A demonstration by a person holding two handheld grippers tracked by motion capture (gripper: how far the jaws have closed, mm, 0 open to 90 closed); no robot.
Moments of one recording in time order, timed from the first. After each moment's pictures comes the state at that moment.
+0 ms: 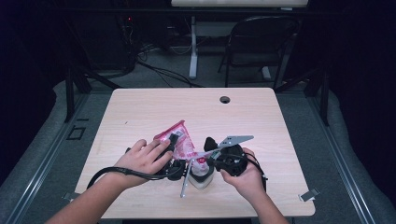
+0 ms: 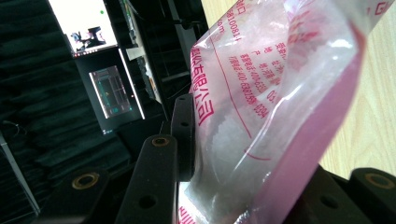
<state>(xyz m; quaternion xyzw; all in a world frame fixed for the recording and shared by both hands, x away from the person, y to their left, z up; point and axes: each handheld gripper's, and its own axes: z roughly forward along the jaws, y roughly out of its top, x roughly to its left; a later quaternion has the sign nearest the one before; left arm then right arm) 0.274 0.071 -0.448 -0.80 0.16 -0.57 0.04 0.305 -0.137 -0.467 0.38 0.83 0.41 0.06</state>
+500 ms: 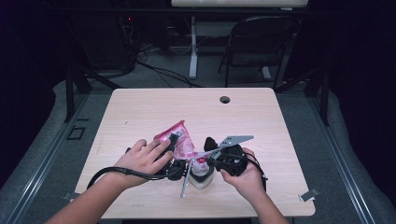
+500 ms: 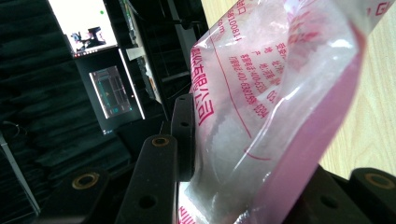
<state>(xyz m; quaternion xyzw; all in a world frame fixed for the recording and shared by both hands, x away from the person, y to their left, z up) 0.274 0.071 -0.448 -0.80 0.16 -0.57 0.04 0.305 -0.137 -0.467 0.38 0.83 0.41 0.06</state>
